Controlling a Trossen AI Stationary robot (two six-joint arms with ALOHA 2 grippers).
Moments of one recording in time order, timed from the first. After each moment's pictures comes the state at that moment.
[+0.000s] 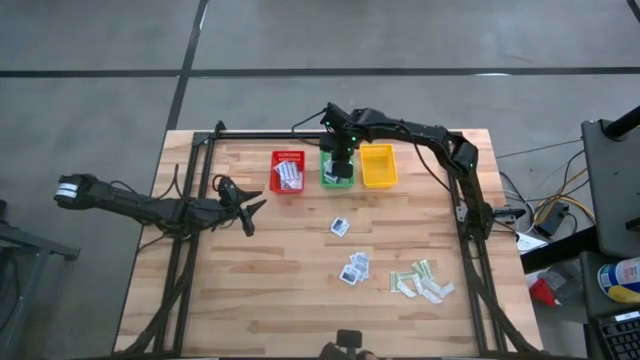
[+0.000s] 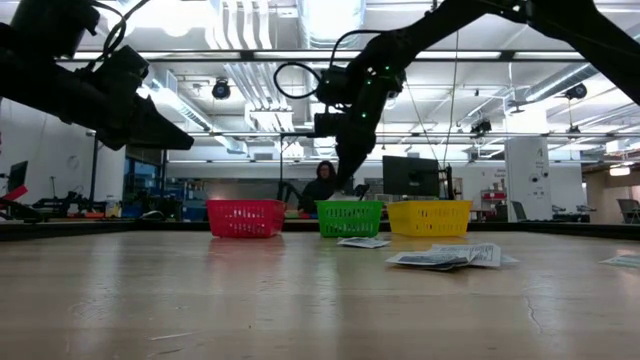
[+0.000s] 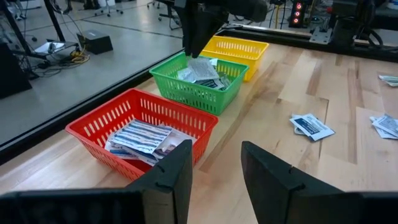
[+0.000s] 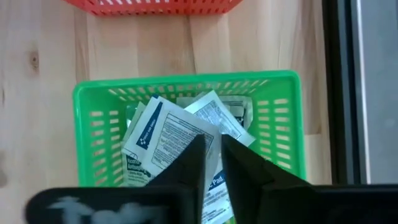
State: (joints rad) left arm -0.12 0.65 0.13 0.23 -0.63 -0.21; right arm -0.50 2.12 1.81 -0.87 -0.11 -0.42
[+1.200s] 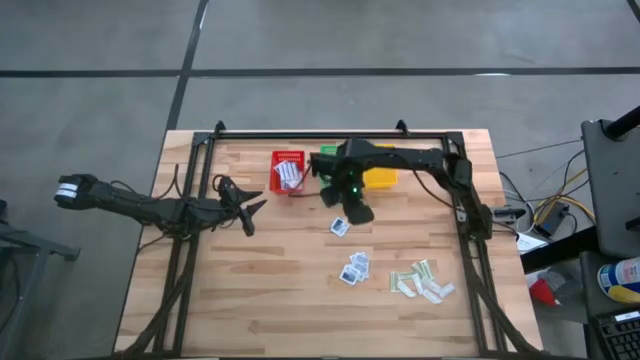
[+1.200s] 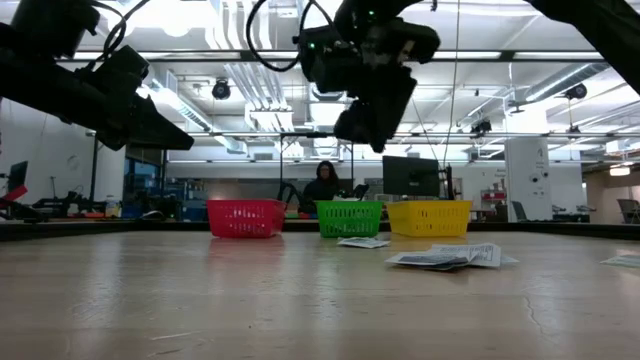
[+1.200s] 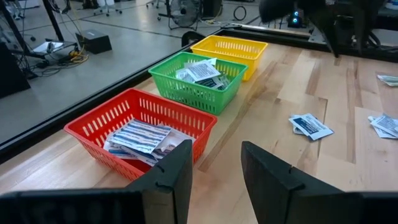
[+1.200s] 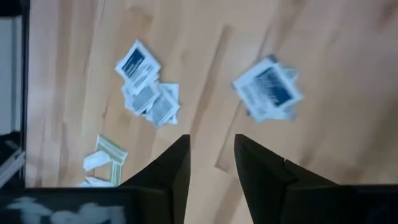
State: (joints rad) left arm -0.12 0.64 0.13 0.23 -0.62 -0.21; right arm -0.21 2.12 1.92 -1.42 -0.45 -0.50
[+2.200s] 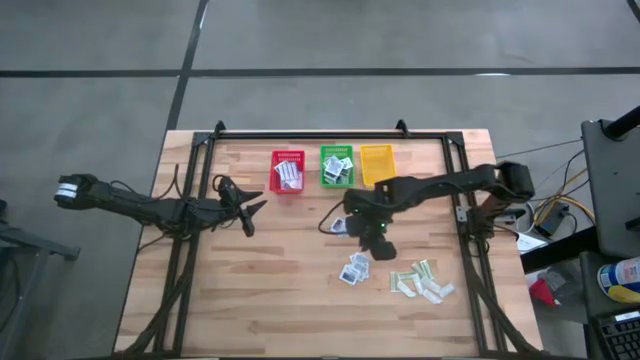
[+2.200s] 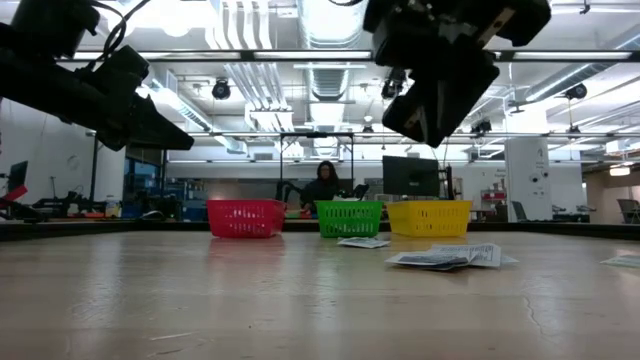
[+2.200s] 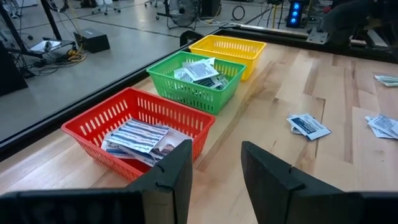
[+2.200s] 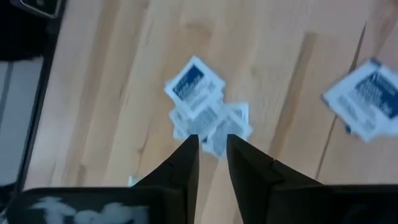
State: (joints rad) left arm -0.12 0.65 0.13 0.23 -0.62 -0.22; right arm 0.01 1.67 1.20 -0.76 -0.45 -0.12
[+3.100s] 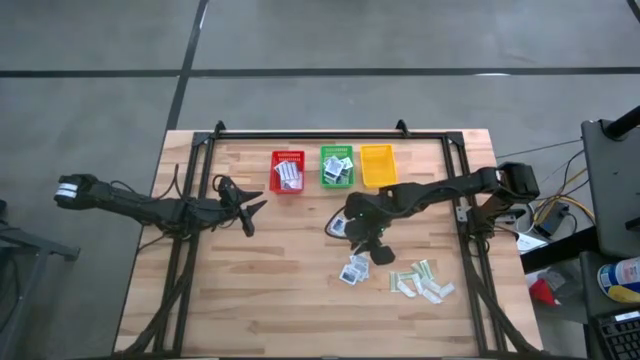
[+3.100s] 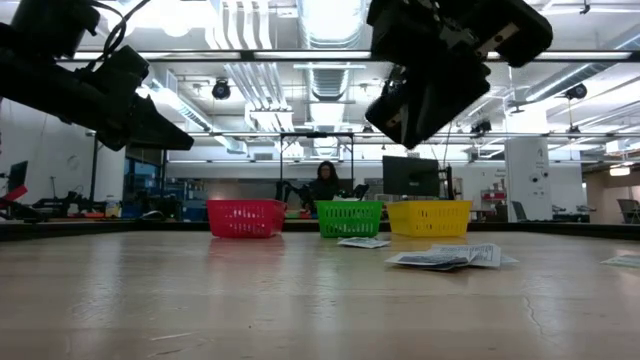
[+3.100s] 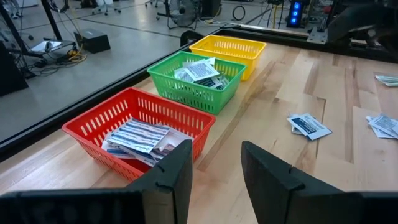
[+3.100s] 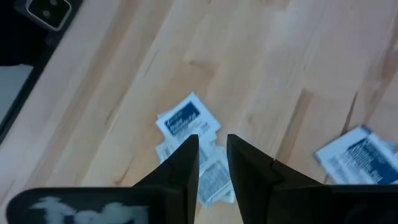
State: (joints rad) left arm -0.12 0.65 0.13 0.23 -0.62 -0.22; right arm 0.03 1.64 1.08 -0.49 -0.45 -0.21
